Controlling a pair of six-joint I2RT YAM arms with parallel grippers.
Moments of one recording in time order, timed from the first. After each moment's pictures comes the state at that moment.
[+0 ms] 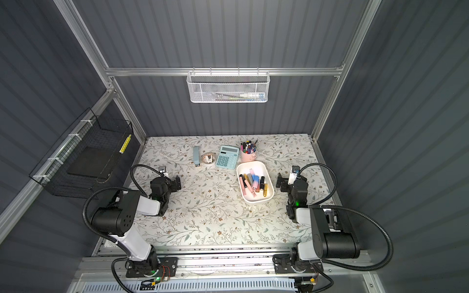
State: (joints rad) left arm -0.11 1.72 0.45 0.86 -0.26 0.00; right arm -0.01 1.44 0.30 0.88 0.04 0.01
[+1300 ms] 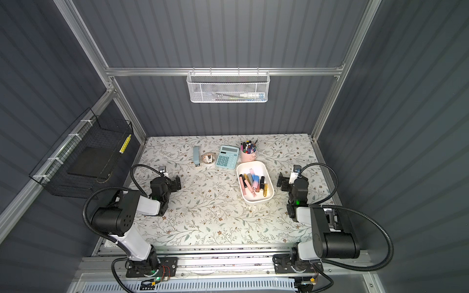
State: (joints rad) left arm -0.11 1.72 0.45 0.86 -0.26 0.00; right arm -0.03 1.44 0.31 0.85 0.04 0.02
